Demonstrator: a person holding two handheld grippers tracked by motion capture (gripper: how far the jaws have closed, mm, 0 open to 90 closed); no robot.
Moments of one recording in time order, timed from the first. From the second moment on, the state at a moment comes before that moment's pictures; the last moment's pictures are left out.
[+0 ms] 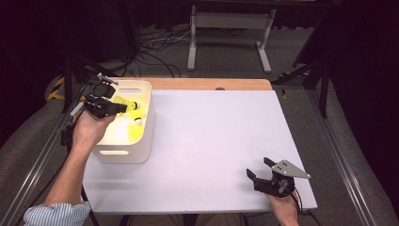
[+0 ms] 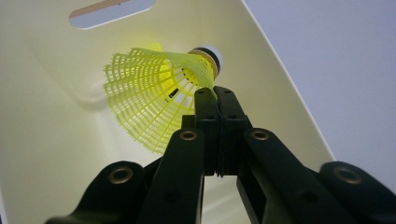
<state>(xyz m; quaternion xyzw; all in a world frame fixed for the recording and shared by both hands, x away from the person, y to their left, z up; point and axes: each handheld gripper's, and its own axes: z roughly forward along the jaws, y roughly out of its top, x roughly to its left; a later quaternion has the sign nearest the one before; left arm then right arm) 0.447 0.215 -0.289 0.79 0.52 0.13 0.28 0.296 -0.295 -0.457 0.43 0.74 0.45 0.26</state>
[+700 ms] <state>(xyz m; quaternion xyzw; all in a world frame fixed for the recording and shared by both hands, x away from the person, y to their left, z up) 0.462 0.219 -0.307 0.79 0.54 0.12 0.27 0.296 -0.295 -0.457 0.43 0.74 0.45 0.26</state>
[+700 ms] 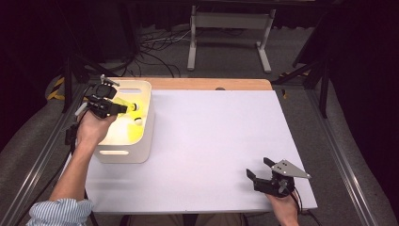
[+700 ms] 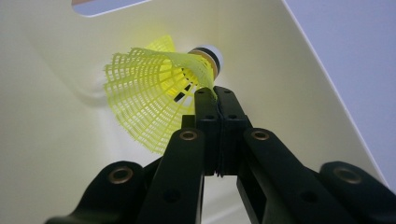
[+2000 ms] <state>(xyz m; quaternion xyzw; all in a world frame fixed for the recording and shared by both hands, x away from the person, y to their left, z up) 0.488 0.226 -0.339 0.78 0.57 0.09 0.22 0.296 -0.295 -0.458 0.43 0.74 0.45 0.26</state>
